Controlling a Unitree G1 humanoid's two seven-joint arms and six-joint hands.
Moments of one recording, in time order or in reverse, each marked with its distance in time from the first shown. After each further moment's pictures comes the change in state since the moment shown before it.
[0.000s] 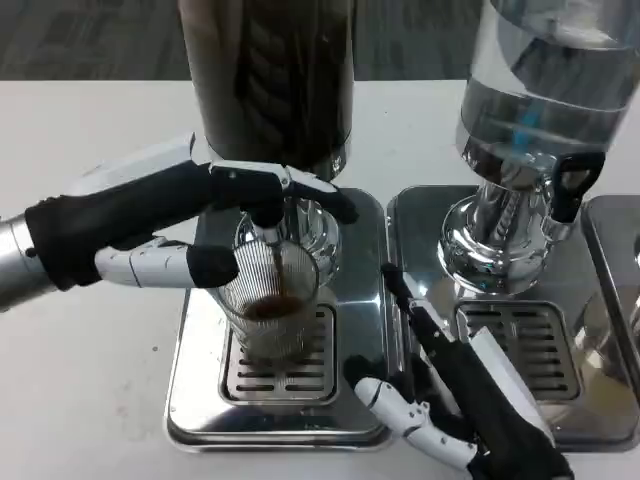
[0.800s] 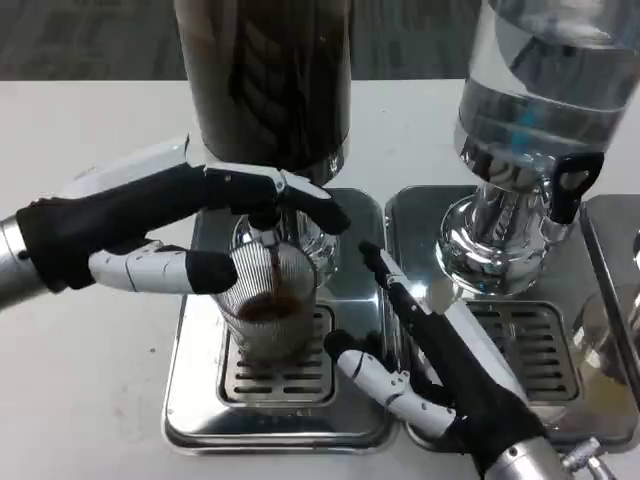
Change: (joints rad) left arm 0.020 0.027 0.000 -0.031 0.013 -0.008 0.025; right arm -0.145 0.015 0.003 0.117 -0.004 0.002 0.017
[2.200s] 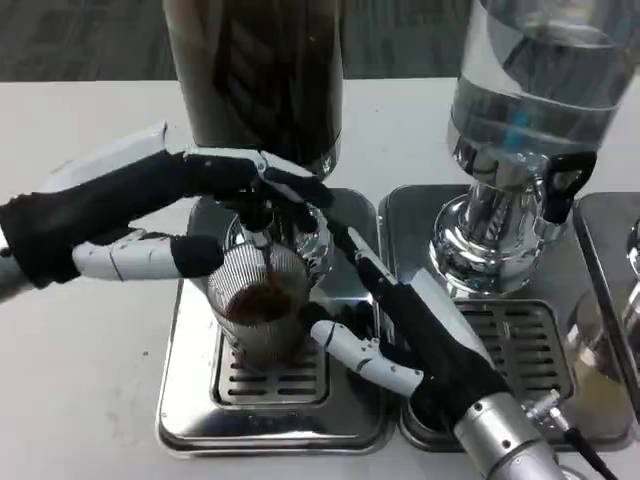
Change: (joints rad) left arm 0.024 0.012 0.034 -0.009 0.004 -0.005 0.068; right arm -0.183 0.030 0.014 0.169 -0.001 -0.004 0.015
